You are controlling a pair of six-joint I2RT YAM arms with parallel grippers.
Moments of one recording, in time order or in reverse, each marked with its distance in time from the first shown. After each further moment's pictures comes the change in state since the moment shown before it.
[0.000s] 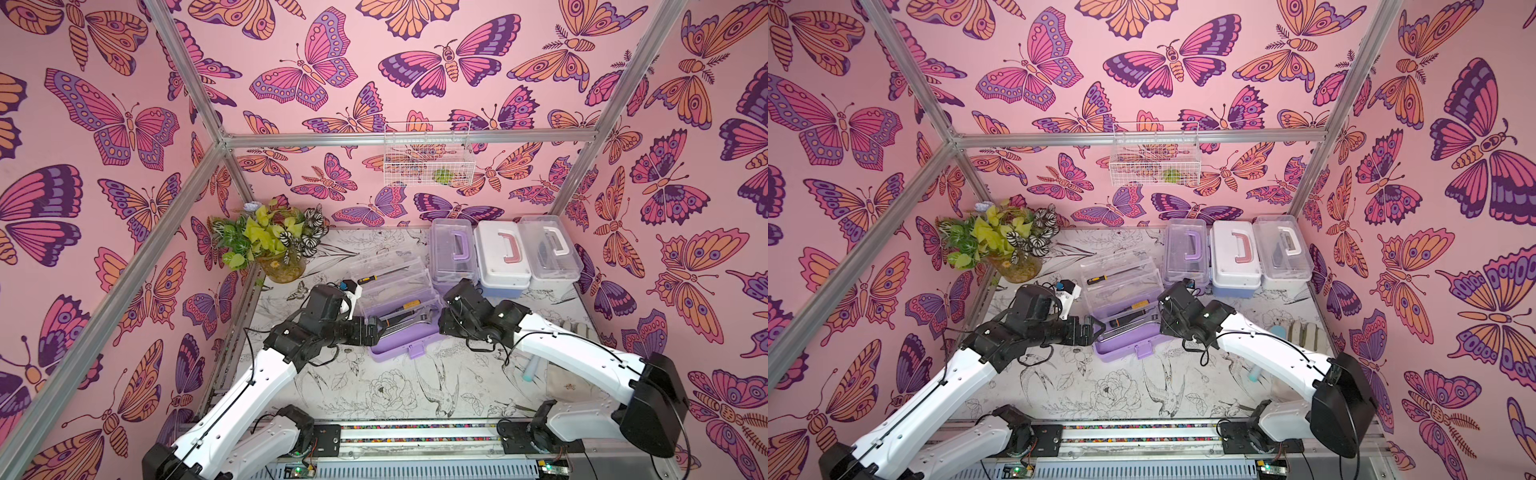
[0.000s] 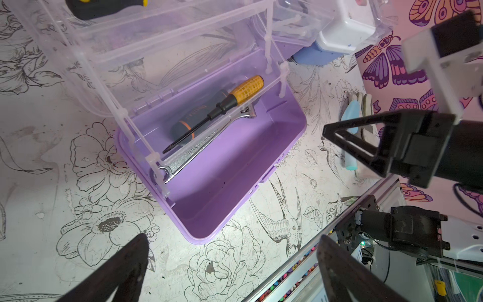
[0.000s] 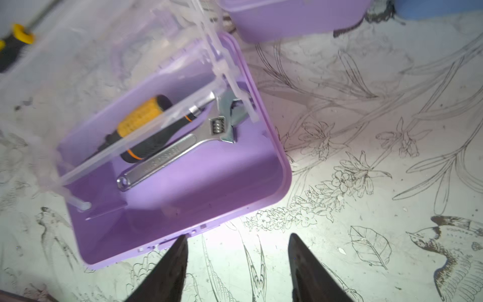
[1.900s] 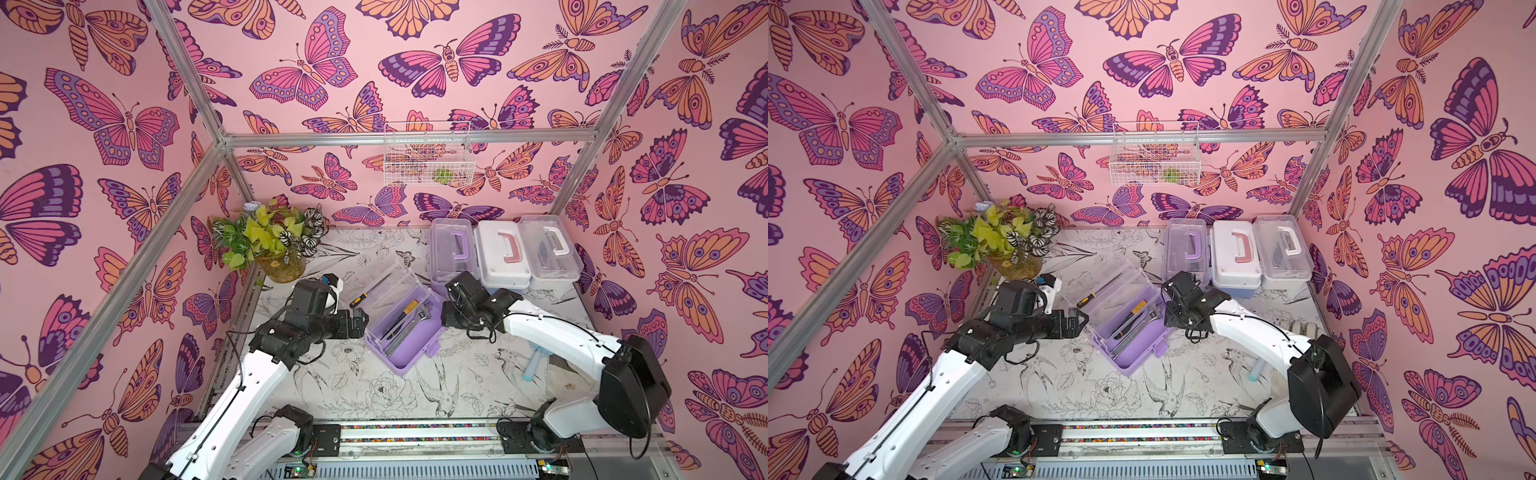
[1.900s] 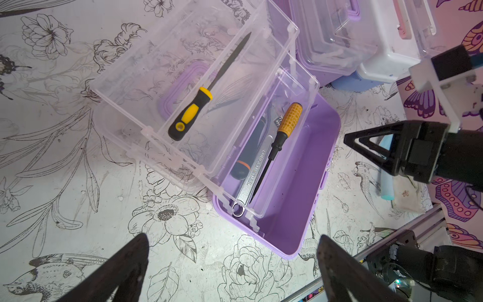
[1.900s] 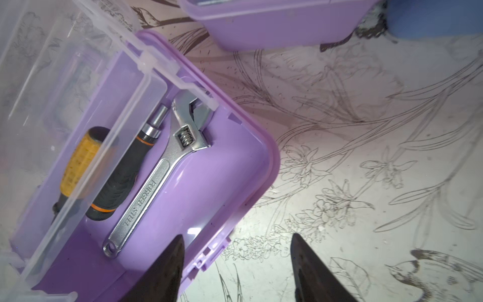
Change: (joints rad) left arm 0.108 -0.034 0.060 -0.109 -0.100 0.045; right arm -0.119 0.114 0.031 0.046 -0.067 -0.117
